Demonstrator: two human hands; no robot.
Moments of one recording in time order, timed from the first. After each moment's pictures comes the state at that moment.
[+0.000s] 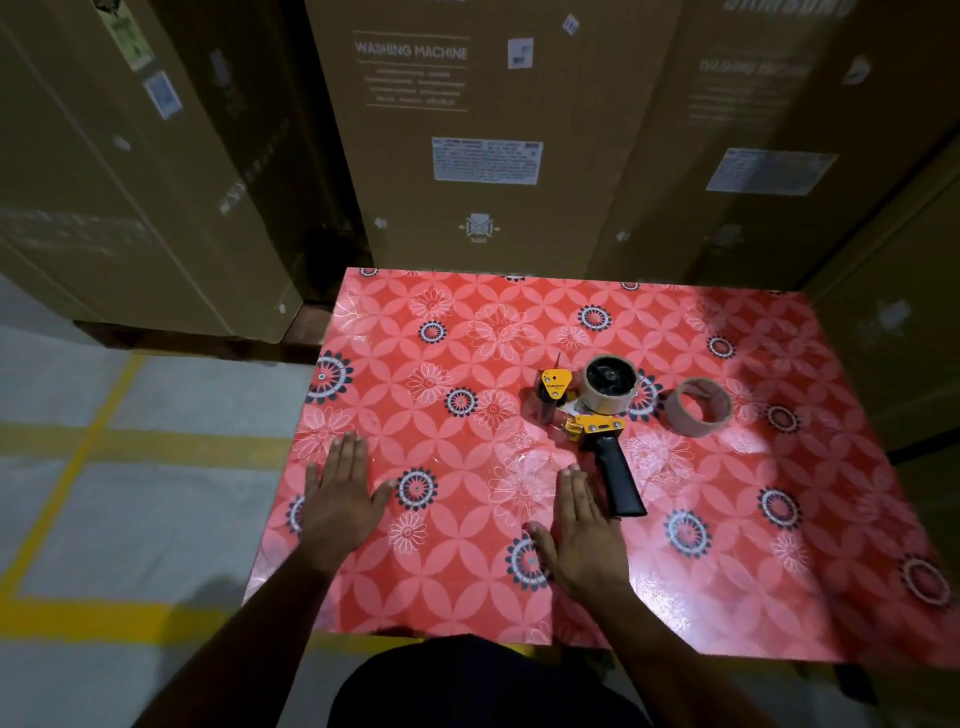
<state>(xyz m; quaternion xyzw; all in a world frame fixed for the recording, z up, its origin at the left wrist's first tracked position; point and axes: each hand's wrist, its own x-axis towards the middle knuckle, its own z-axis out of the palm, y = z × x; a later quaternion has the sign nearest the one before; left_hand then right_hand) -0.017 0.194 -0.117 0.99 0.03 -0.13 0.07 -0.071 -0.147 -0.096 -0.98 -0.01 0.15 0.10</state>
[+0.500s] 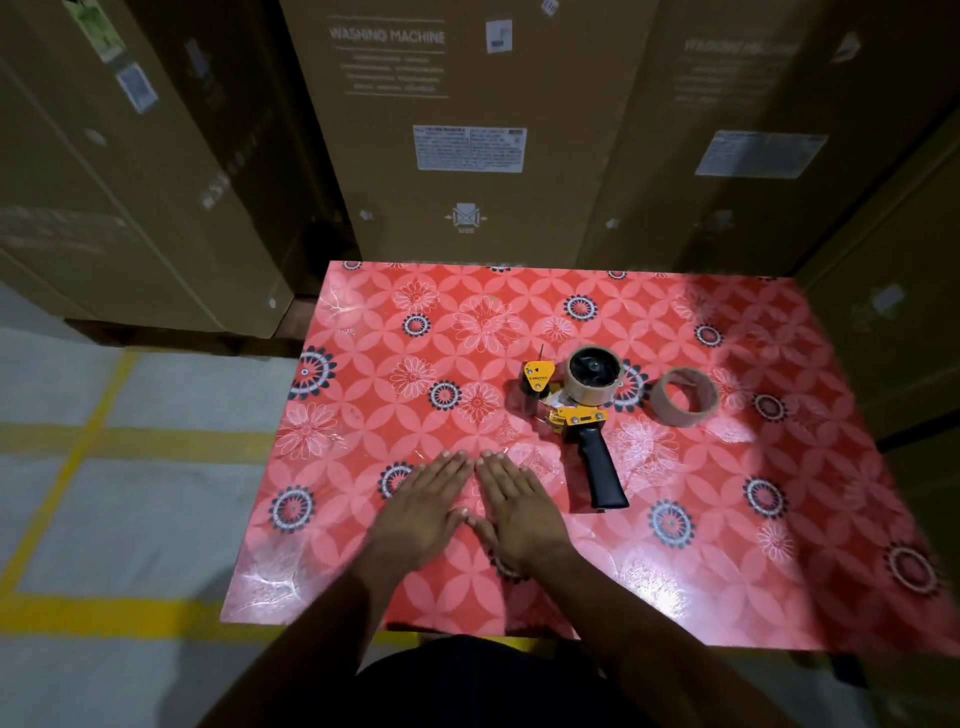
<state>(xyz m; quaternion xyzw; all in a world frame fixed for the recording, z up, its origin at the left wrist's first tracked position) -0.035 0.085 -0.104 0.96 -0.22 -0.15 0.08 -0.042 -0.108 -0.097 -0.96 -0.18 0.18 0.08</state>
